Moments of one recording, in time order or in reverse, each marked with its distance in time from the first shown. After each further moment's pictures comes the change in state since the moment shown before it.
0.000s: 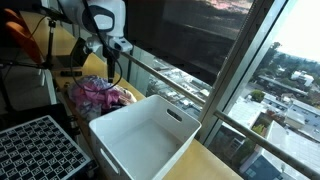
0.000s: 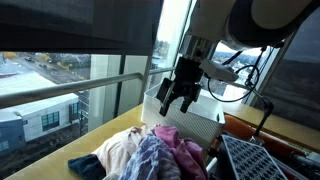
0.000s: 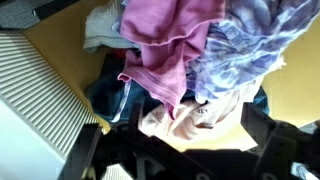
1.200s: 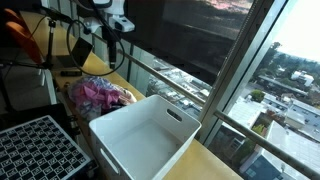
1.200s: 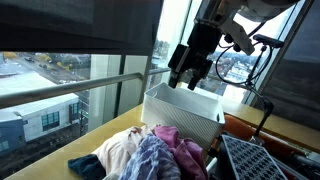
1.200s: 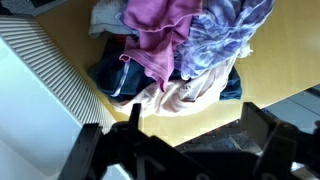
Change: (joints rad) arm -0.021 -0.159 0.002 -0.001 0.037 -0.092 -0.066
